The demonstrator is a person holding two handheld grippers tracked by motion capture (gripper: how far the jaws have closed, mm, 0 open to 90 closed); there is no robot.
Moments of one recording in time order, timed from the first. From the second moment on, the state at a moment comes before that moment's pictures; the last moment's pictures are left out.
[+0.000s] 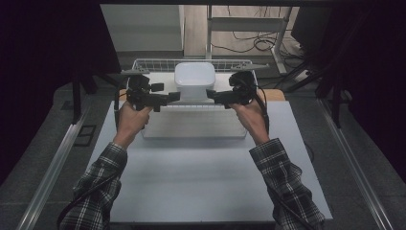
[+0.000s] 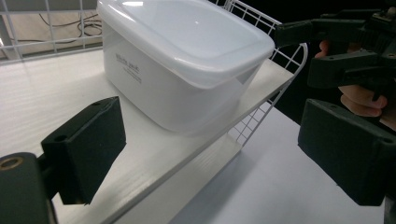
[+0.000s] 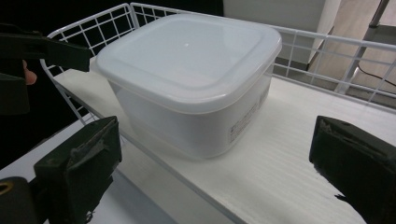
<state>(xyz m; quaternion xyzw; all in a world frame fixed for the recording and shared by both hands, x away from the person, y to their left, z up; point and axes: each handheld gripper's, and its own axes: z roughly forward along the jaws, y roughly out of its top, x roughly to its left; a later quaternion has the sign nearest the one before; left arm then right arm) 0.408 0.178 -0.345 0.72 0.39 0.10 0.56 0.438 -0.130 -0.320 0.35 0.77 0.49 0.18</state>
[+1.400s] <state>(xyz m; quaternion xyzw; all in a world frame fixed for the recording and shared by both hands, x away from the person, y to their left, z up) 0.338 0.154 -0.408 0.78 0.33 0.08 0.53 0.376 -0.134 -0.359 0.29 0.81 0.50 0.14</state>
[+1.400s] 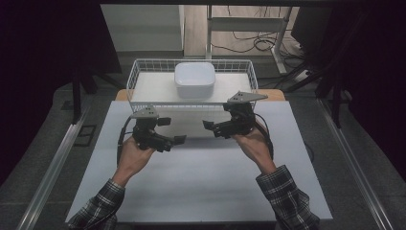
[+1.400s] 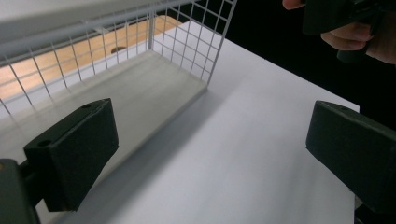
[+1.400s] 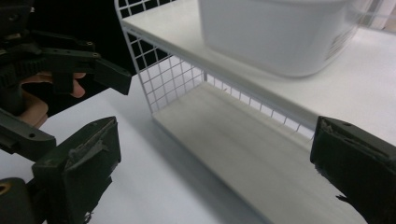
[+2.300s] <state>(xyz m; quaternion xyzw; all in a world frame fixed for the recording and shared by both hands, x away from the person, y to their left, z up) 0.314 0.143 -0.476 0.78 0.31 0.06 0.54 0.348 -0.140 -0.422 0.26 0.83 0.48 0.13</state>
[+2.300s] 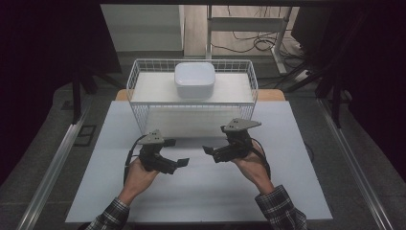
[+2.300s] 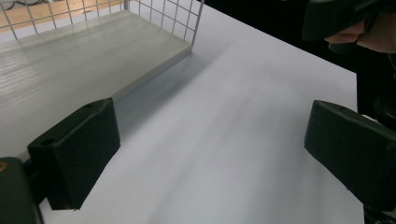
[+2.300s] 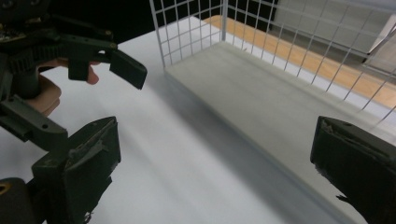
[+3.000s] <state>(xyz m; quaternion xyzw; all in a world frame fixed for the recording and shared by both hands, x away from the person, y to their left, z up) 0.274 0.161 -0.490 0.80 0.29 0.08 0.52 0.318 -0.174 -0.437 0.27 0.83 0.47 0.15</state>
